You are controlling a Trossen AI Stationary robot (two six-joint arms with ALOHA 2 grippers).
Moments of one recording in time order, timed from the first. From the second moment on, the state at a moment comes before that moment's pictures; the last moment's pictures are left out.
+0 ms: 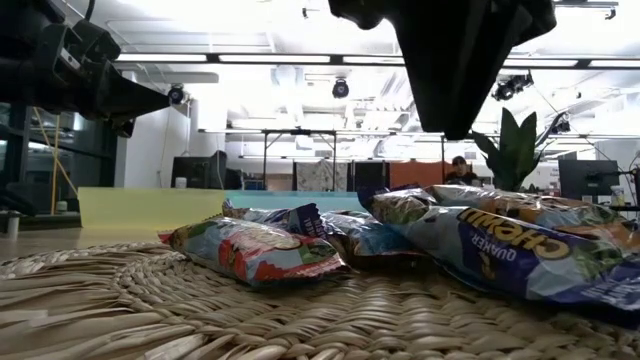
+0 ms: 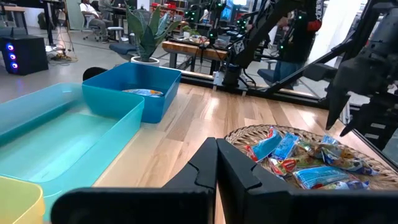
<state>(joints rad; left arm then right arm) 0.12 0.06 0.01 0.00 -0.01 -0.14 0.48 2.27 2.07 -1.36 0.12 1.31</state>
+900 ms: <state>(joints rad) 0.12 0.06 0.01 0.00 -0.01 -0.14 0.49 2.27 1.95 -1.25 0.06 1.39</state>
